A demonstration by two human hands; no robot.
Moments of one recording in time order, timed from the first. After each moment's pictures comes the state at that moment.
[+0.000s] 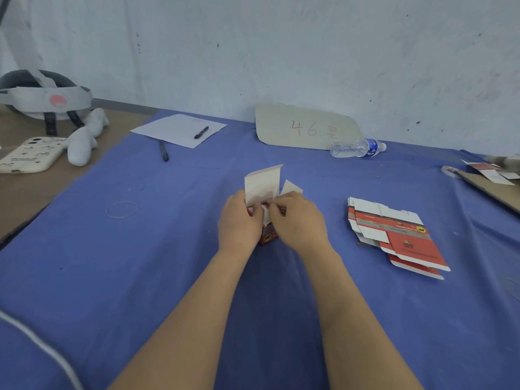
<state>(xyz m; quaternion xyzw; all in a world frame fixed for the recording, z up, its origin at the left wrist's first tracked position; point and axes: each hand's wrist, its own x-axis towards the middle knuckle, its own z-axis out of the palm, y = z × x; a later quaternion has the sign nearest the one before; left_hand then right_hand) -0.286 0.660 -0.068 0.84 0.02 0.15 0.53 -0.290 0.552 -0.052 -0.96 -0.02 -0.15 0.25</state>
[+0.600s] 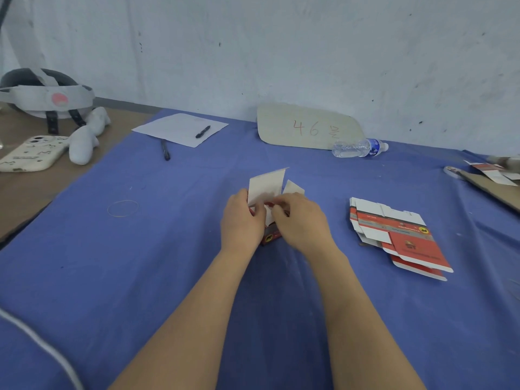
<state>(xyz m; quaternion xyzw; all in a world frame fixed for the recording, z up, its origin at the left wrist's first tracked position) -0.282 0.659 -0.072 0.83 0.01 0.16 0.53 -0.294 0.552 -0.049 -0.95 -0.03 -0.13 0.28</state>
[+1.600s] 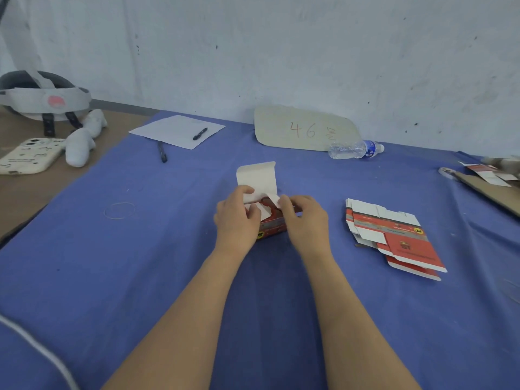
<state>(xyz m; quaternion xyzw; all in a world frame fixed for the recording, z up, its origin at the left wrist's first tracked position) -0.275 0.664 -0.080 0.84 -0.02 0.19 0.51 -0.288 0.541 -0.067 -0.86 0.03 -0.23 0.46</state>
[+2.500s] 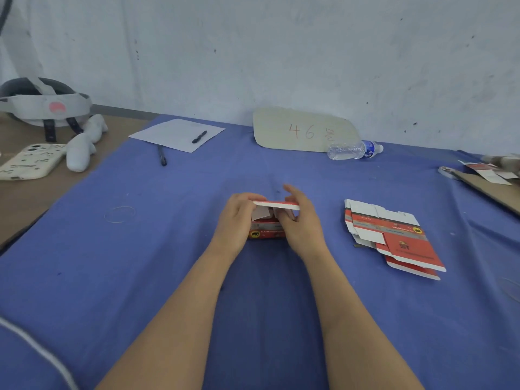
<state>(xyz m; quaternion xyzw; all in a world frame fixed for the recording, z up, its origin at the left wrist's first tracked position) -0.283 0.671 -0.069 0.73 -0.11 0.09 0.66 -0.285 0.535 -0.075 -0.83 -0.02 -0.16 0.54</state>
